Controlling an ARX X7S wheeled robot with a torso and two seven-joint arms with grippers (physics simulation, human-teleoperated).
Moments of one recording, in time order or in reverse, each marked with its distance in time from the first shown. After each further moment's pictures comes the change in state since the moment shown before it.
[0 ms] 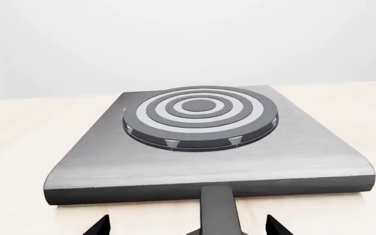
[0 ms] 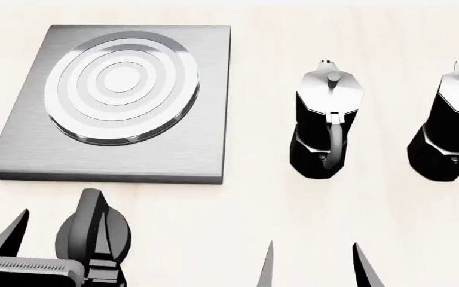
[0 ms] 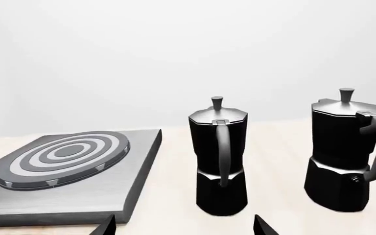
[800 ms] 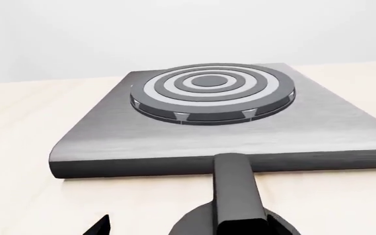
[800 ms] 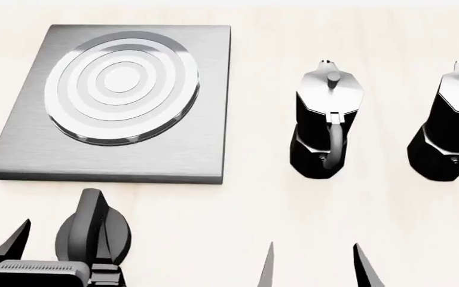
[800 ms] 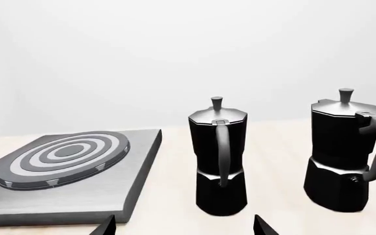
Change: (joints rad) left arm -0.019 0.007 0.014 -0.107 -0.004 0.035 -0.030; right arm 0.000 0.015 -0.010 0.000 0.007 -0.008 0.014
